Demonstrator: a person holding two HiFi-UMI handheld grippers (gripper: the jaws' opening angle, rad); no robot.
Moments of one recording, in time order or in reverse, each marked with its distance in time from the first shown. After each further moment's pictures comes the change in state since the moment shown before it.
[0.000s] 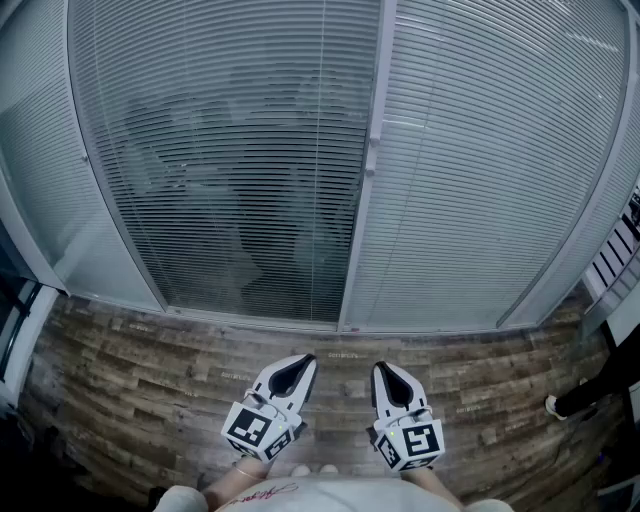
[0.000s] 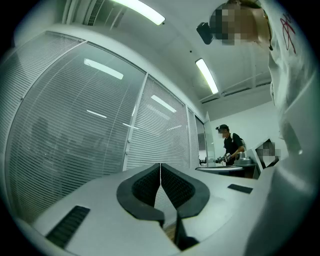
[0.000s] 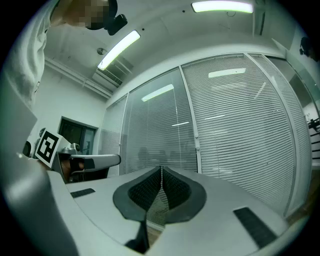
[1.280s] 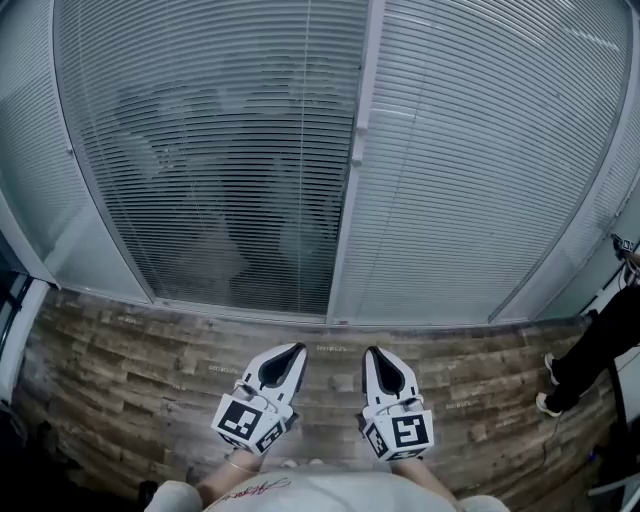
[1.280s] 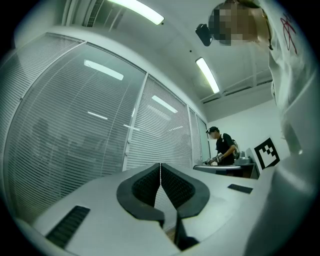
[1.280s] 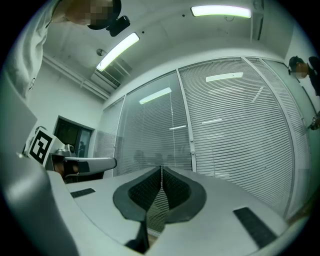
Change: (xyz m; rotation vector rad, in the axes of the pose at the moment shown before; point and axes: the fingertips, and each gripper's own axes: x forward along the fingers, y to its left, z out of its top) left arm 0.042 0.003 -0.002 0.009 -0.017 0.033; right arm 0.026 -0.041 0.010 -0.011 -0.041 -0.019
